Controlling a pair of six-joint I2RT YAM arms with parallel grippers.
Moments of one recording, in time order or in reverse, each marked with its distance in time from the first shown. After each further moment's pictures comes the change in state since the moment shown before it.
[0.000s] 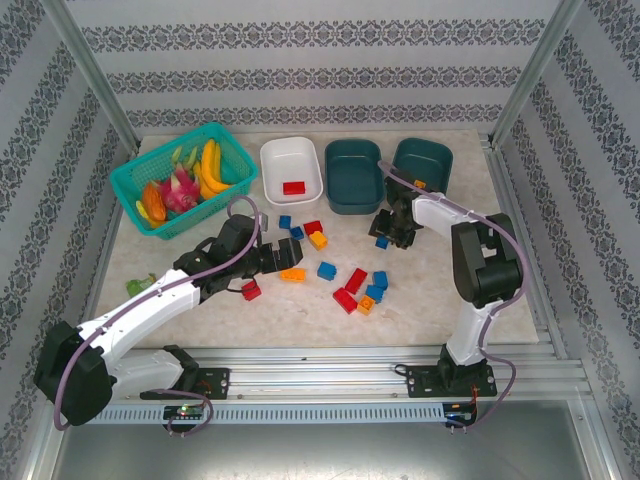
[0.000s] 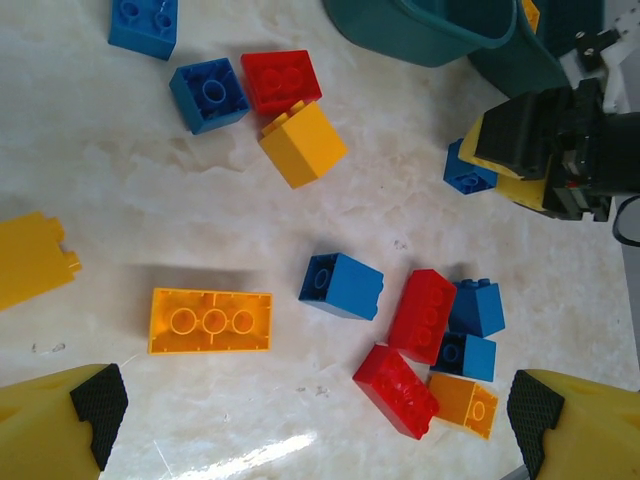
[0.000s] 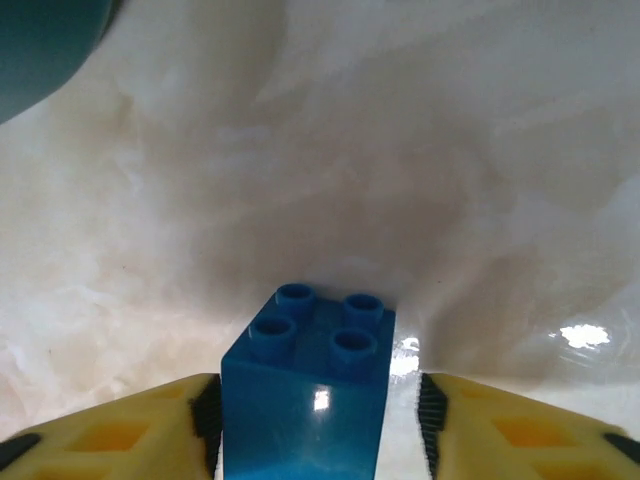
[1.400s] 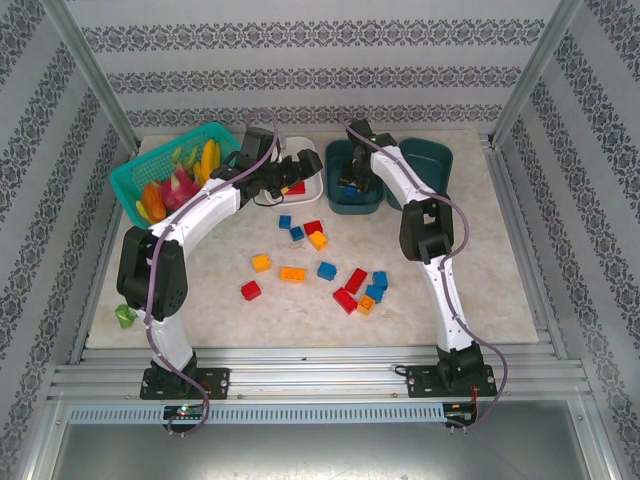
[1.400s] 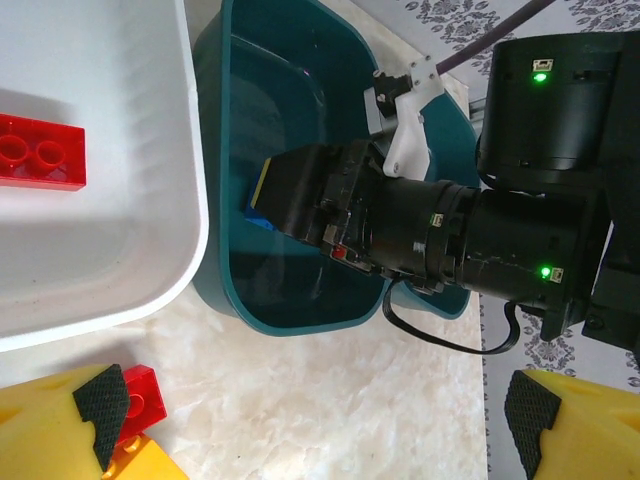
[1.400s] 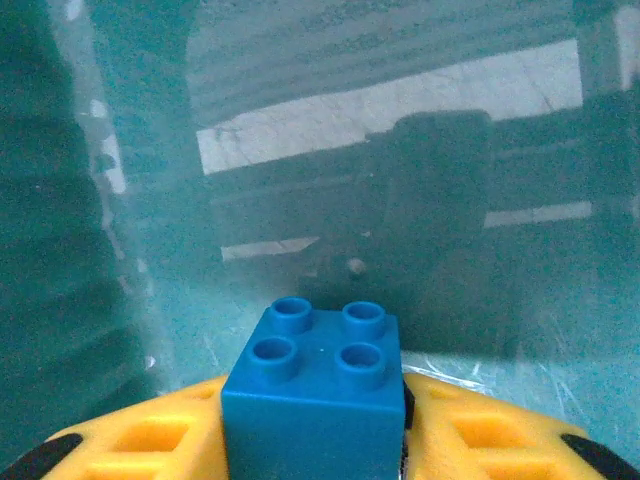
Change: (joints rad) left arm 0.225 0.678 0.742 0.037 0.238 -0.051; right arm 0.065 0.712 1.216 -0.412 0.019 -0.066
